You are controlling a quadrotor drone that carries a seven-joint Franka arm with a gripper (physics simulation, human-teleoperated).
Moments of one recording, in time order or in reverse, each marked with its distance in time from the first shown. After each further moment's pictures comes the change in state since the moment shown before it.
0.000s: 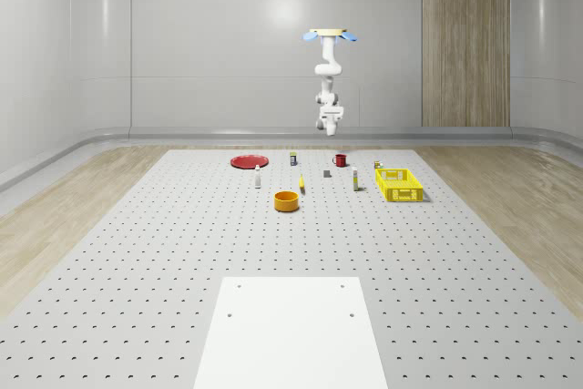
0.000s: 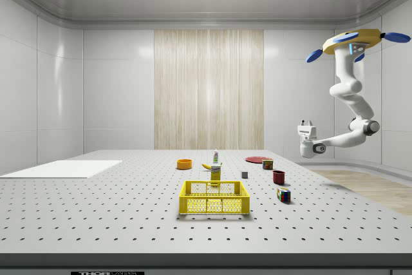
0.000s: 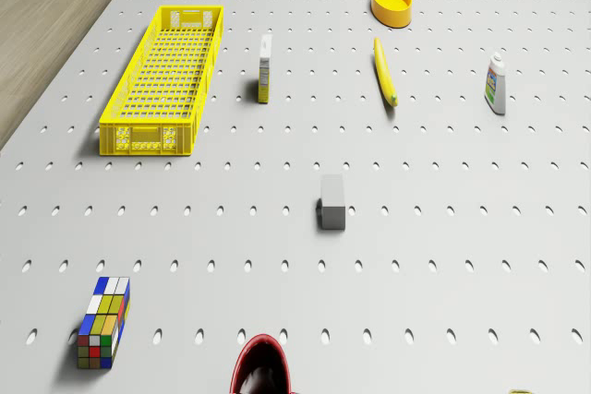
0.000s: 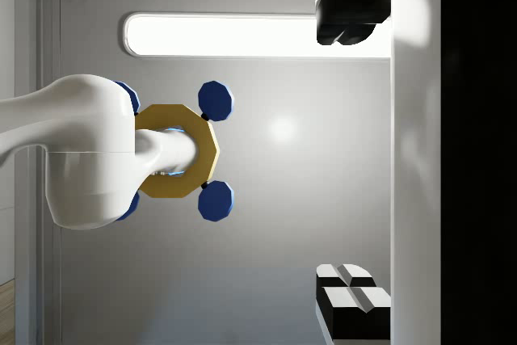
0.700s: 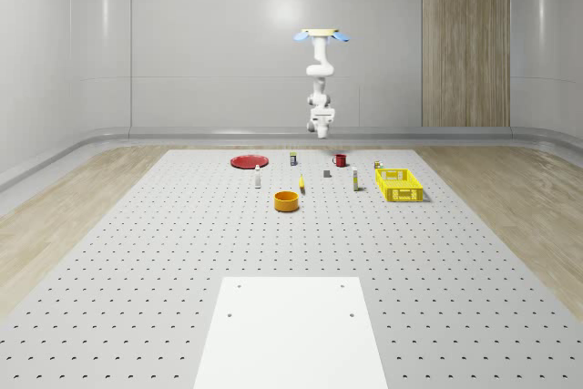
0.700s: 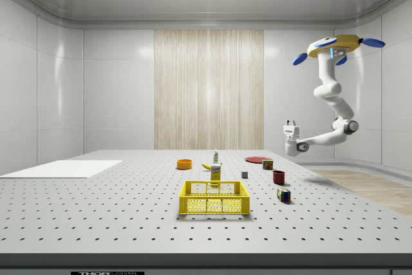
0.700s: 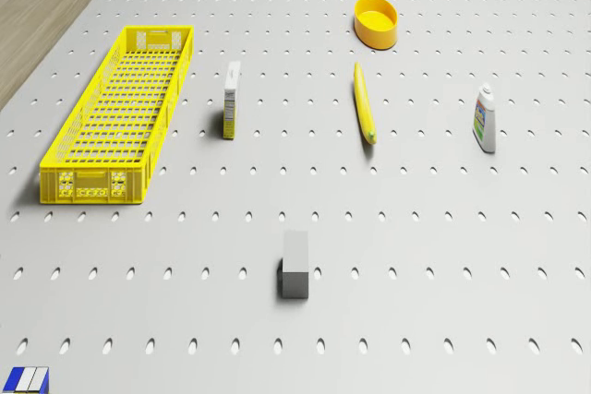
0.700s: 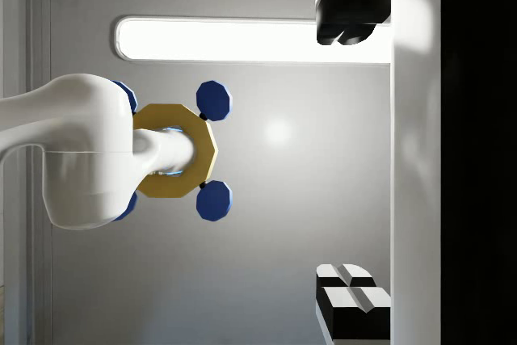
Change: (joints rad) arm -0.002 -0.005 0.002 -0.003 -0.001 0.008 -0.001
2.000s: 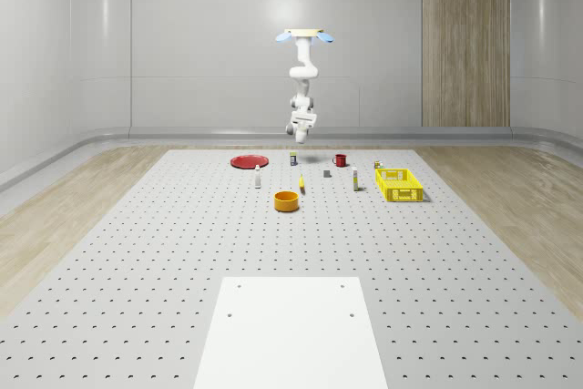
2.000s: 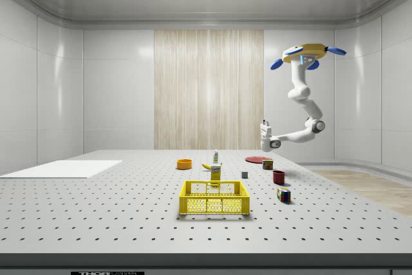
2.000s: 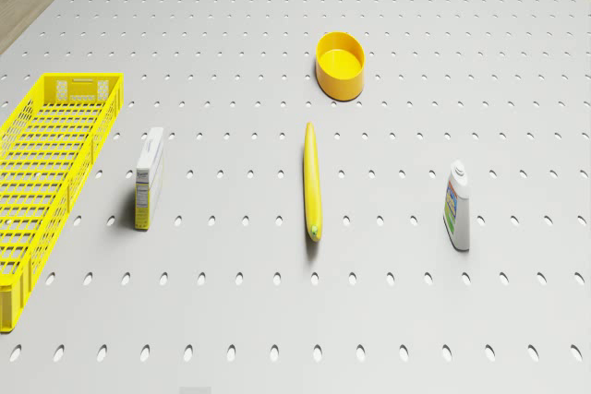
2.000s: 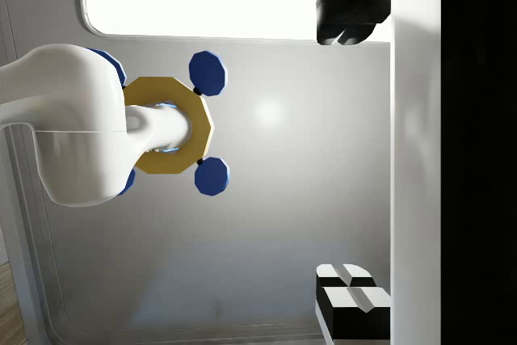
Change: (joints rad) arm -0.028 -0.015 0.089 -0.019 -0.125 0.021 0.016
